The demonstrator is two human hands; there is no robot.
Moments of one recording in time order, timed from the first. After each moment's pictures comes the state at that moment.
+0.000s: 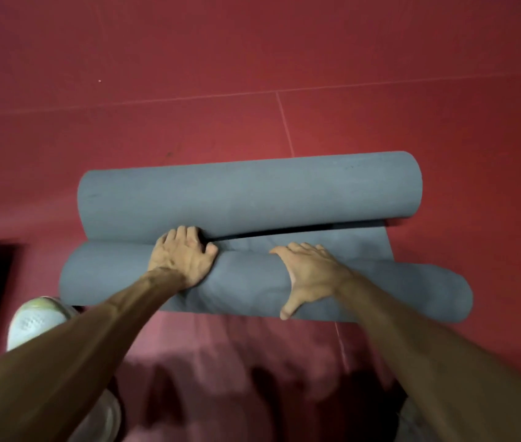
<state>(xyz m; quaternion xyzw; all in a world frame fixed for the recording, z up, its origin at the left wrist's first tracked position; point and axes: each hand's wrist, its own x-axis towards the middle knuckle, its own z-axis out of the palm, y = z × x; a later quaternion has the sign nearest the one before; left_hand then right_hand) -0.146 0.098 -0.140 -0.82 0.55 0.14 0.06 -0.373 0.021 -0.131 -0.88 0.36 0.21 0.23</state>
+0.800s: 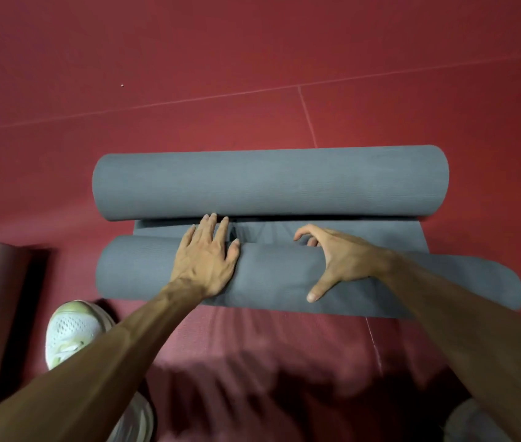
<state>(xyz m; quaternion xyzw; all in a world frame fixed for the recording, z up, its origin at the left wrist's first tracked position) -0.134 0.103 -0.146 -0.79 0.60 0.11 0.03 -0.371 -0.012 -0.133 -0.83 0.37 0.14 0.40</state>
